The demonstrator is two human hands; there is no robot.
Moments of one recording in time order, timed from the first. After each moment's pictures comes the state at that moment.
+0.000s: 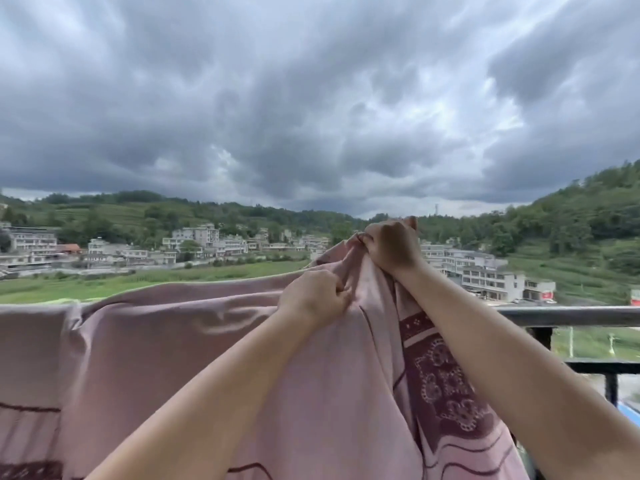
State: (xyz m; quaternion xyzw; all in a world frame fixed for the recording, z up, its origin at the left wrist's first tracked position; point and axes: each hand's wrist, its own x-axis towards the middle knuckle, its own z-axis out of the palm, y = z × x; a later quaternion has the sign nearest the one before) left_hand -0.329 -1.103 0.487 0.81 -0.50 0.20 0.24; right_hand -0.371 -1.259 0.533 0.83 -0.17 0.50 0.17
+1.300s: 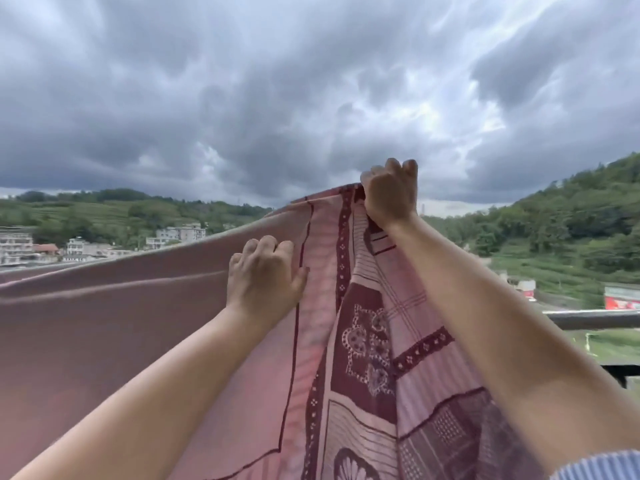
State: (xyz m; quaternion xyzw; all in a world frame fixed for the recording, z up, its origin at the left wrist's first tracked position) left_hand -0.434 -1.236 0.495 0.80 -0.39 0.38 0.24; right_hand -0.504 -1.411 0.593 0.75 -0.19 0.56 0.30
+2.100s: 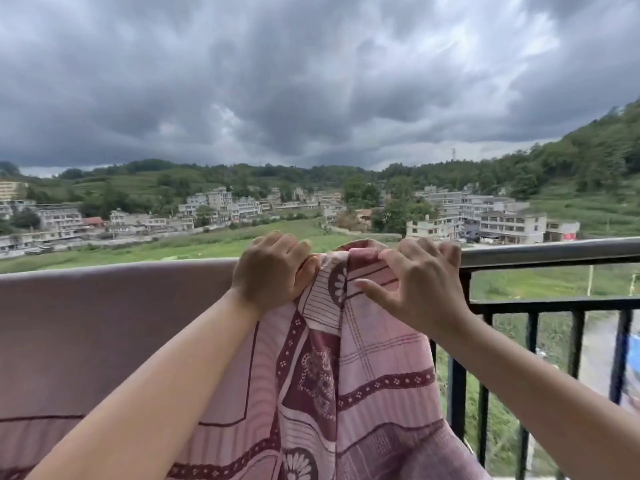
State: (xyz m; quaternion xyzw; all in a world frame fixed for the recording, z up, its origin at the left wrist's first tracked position) left_hand -0.459 -1.268 0.452 0.66 -0.52 0.52 0.14; right_hand -0.624 -1.406 0.431 0.83 -0.15 0.51 0.15
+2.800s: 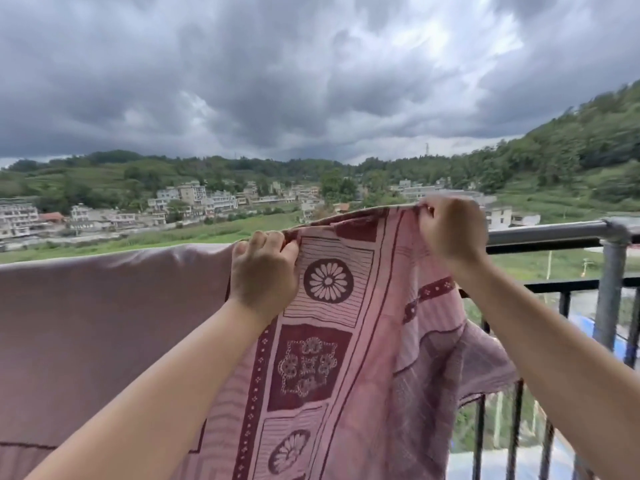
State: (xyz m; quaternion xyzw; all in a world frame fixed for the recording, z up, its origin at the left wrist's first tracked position) left_hand -0.519 -1.285 0.431 0.75 -0.43 0.48 0.14; right_hand -0.680 -1.453 0.472 0.77 -0.29 0.57 0.02
